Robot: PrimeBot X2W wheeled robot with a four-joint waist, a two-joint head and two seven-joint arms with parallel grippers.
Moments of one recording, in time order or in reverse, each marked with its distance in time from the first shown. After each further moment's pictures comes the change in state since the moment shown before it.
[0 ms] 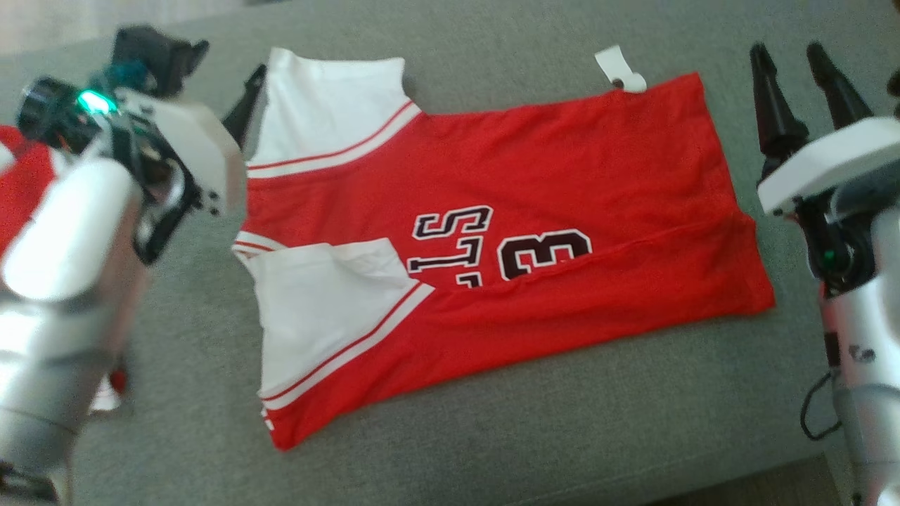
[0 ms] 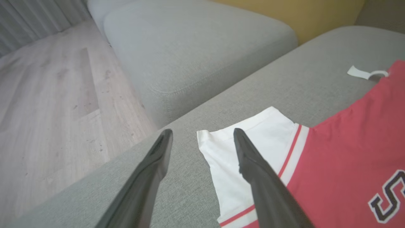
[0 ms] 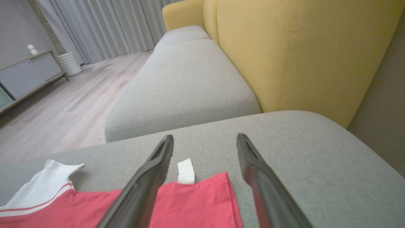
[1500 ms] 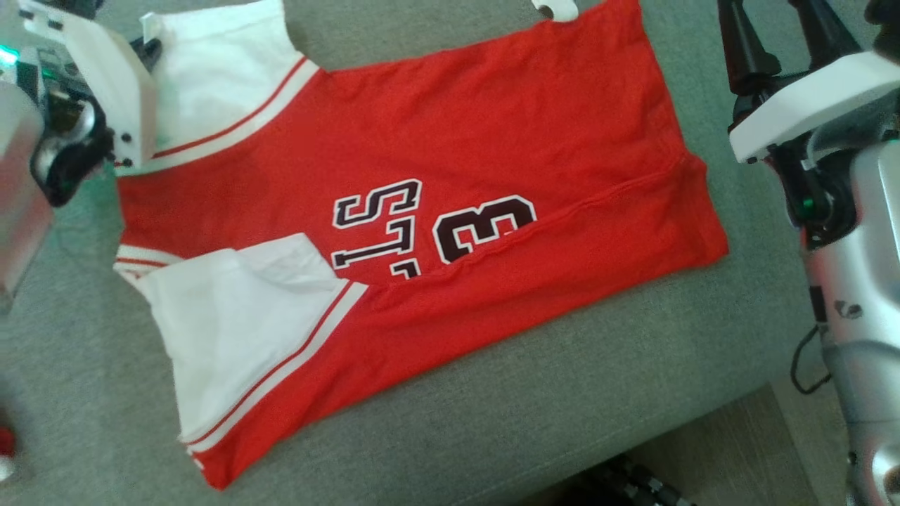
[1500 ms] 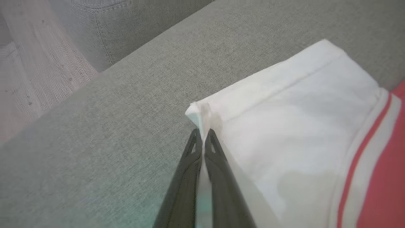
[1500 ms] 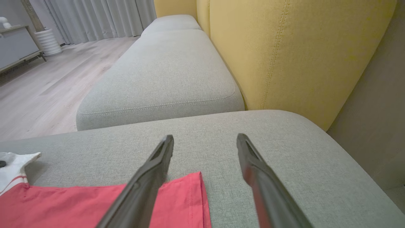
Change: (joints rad) left arm -0.346 0.176 -0.565 0.200 -0.545 -0.002 0.152; right arm -0.140 -0.005 0.131 -0.003 0.017 0.000 -0.052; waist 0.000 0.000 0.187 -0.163
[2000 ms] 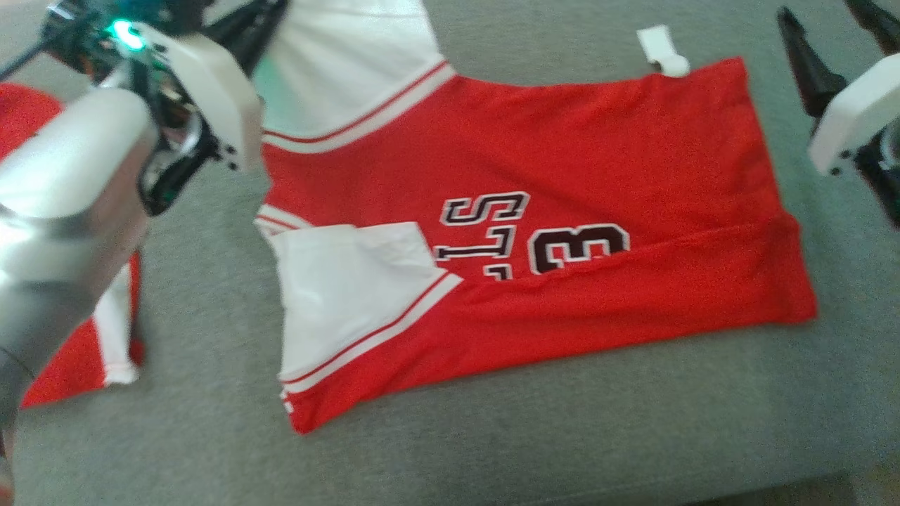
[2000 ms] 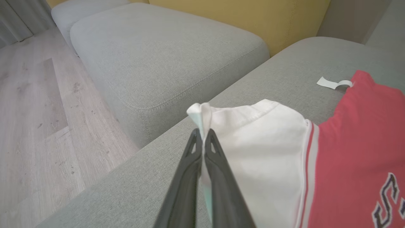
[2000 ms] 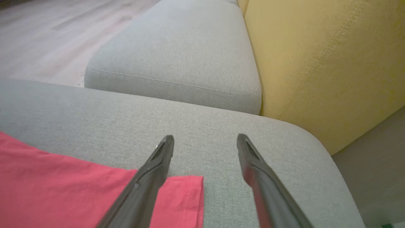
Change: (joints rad) left arm 0.009 -0.084 -0.046 -0.145 0.058 0.001 -0.337; right arm -0.041 -0.247 0.131 0.091 -0.032 0.000 0.137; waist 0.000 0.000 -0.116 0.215
